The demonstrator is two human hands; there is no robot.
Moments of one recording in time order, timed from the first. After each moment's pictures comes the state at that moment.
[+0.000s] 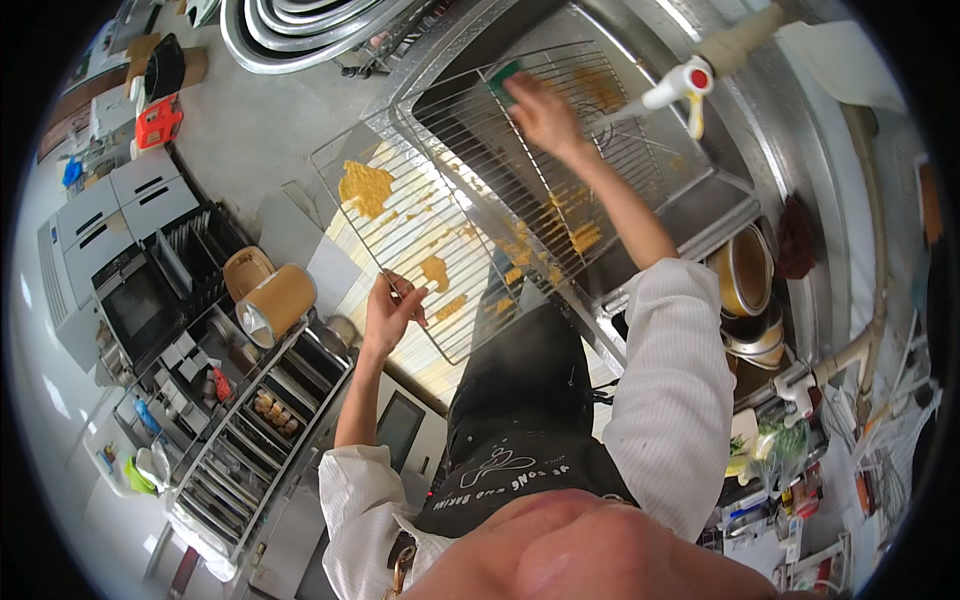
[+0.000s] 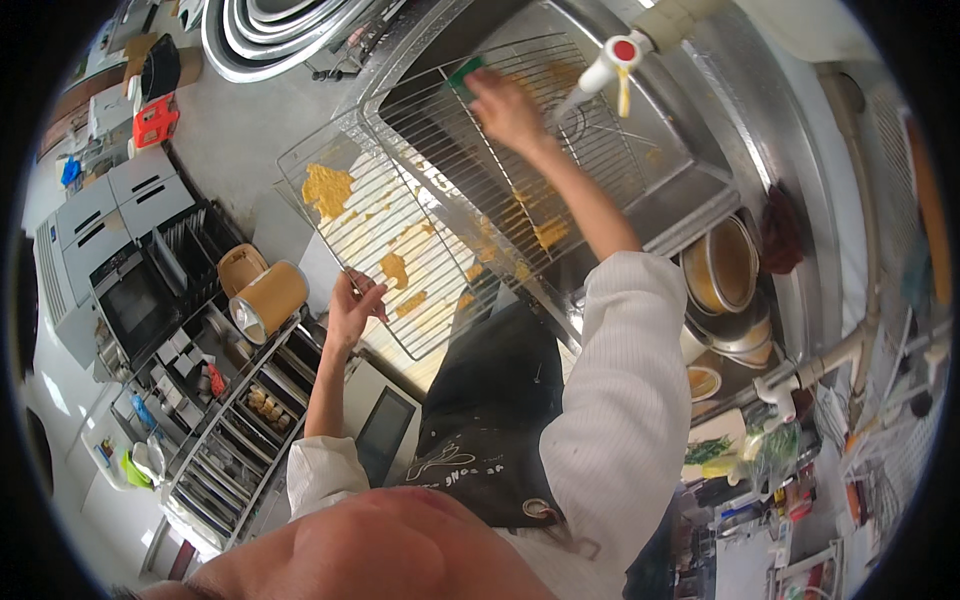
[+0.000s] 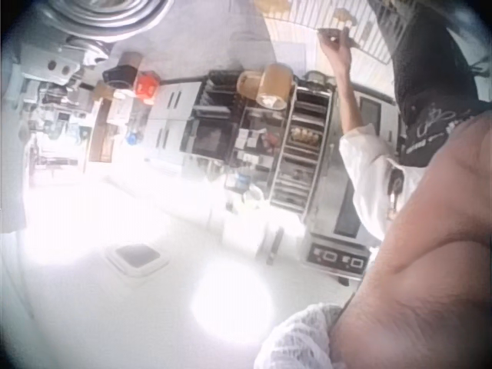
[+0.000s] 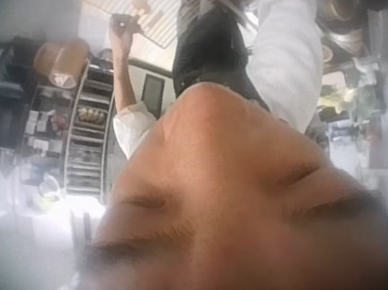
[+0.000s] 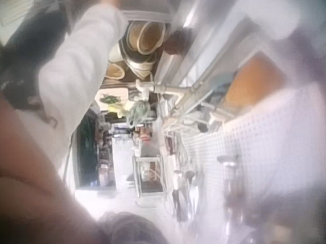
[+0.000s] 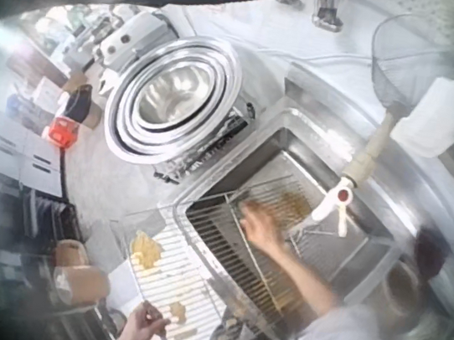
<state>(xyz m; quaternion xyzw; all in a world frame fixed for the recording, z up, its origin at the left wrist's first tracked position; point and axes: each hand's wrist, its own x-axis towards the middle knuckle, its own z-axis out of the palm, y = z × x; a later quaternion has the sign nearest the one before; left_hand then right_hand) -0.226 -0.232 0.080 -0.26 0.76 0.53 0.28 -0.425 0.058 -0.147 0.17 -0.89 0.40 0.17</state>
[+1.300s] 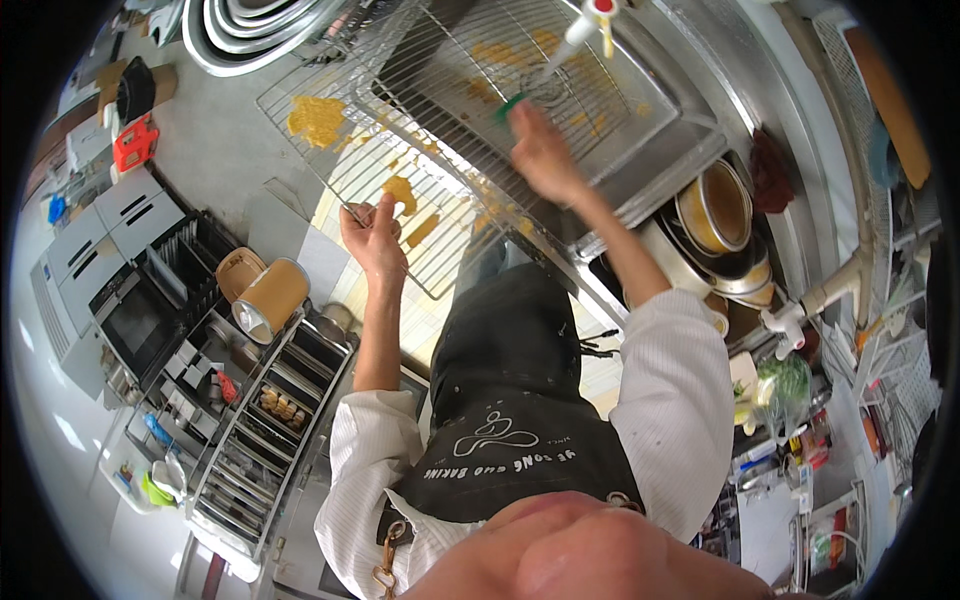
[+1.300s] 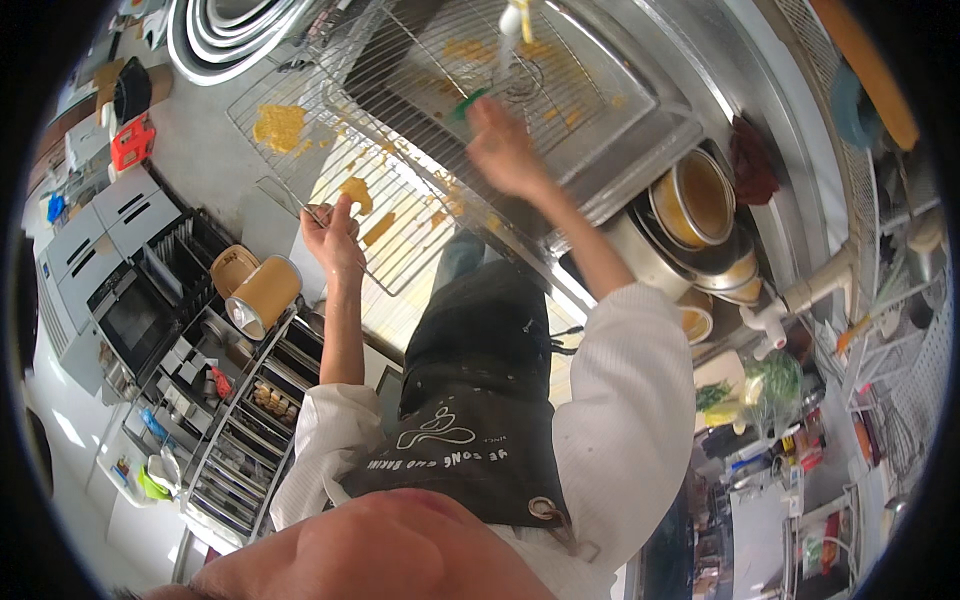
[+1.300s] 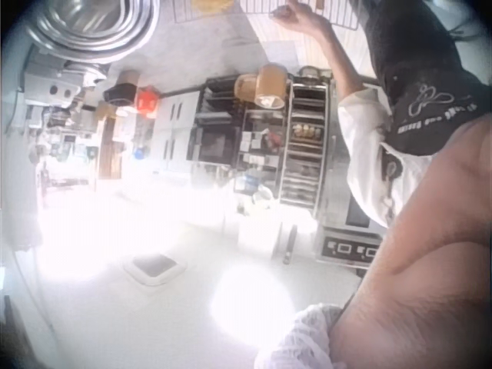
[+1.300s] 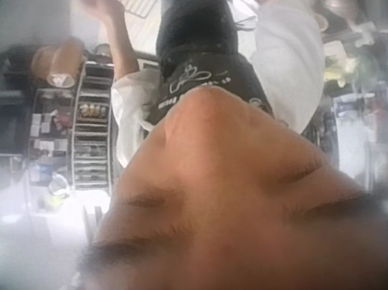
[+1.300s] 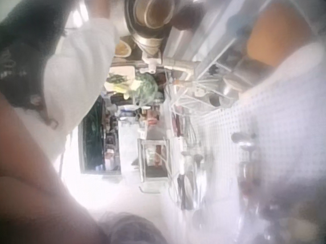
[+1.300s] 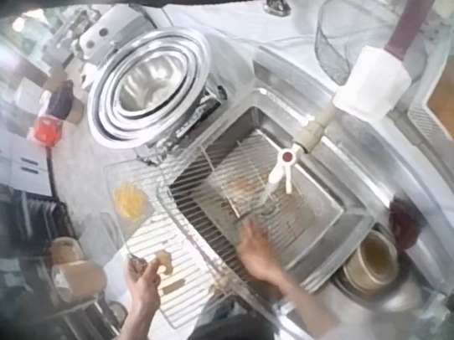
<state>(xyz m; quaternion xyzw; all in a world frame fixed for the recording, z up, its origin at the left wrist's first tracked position) -0.277 -0.146 0.083 -0.30 0.68 0.66 0.00 -0.284 0.103 -0.082 0.07 -0.91 0.36 -0.18</state>
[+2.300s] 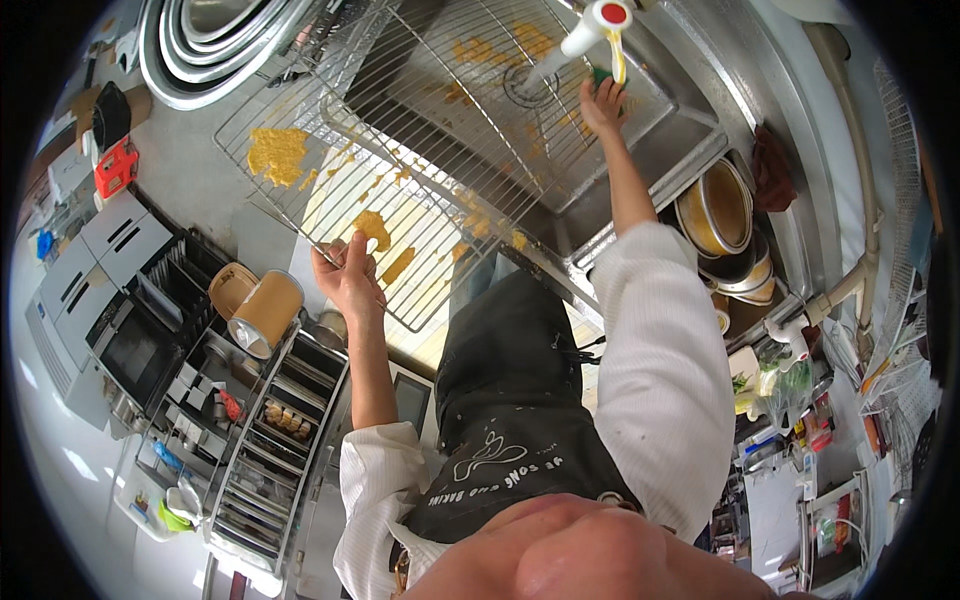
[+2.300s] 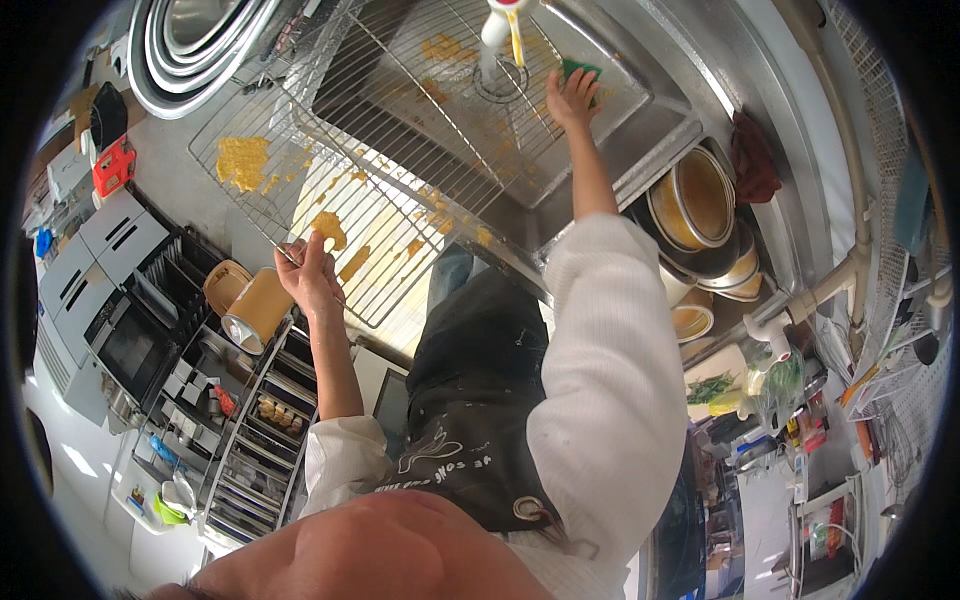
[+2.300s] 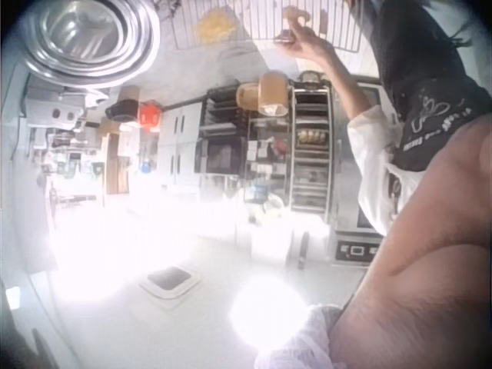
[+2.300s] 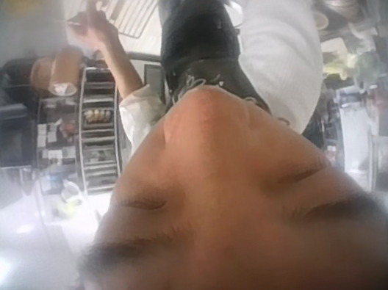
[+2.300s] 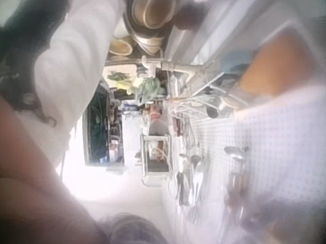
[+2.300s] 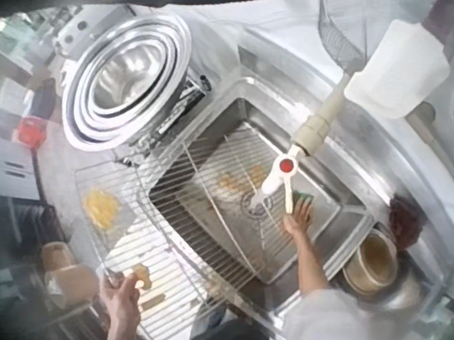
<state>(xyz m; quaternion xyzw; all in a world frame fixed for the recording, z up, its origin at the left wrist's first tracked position) -0.290 -0.157 0.076 -0.31 0.67 0.68 0.00 -0.322 0.217 -0.242 -0.38 -0.84 0.34 -0.21</state>
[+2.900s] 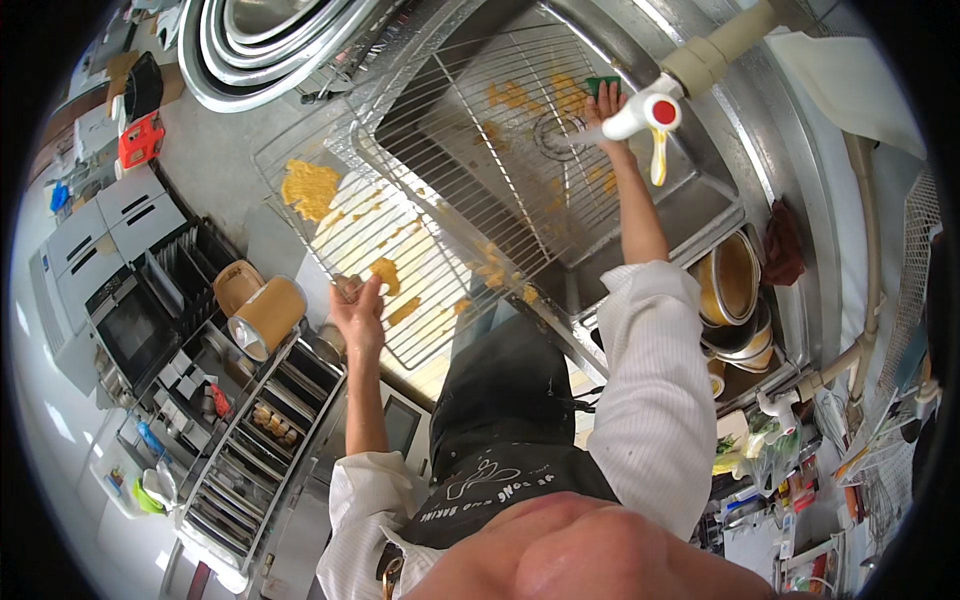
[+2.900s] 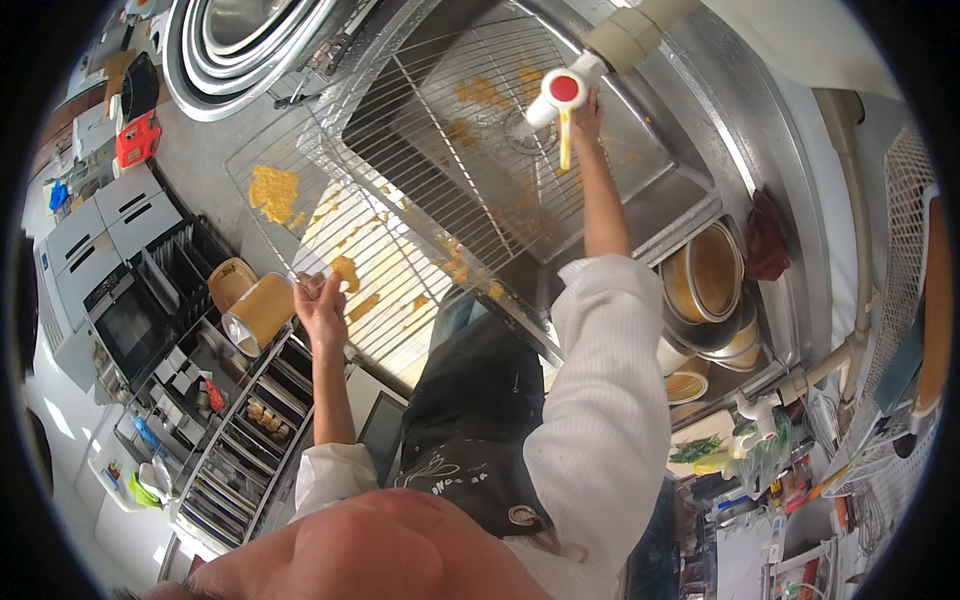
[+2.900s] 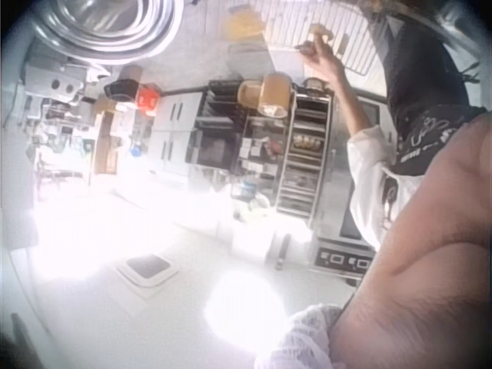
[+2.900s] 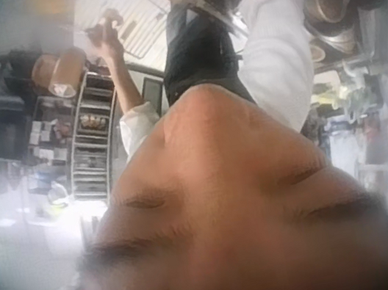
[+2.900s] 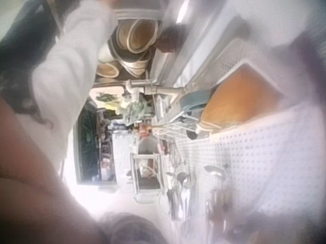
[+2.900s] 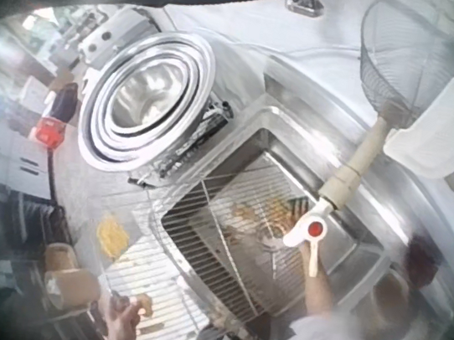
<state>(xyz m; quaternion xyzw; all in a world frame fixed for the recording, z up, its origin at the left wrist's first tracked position) -0.288 -0.181 0.063 -0.35 0.68 0.64 0.04 -0.407 0.197 -0.272 -0.18 -0.94 0.29 -0.05</state>
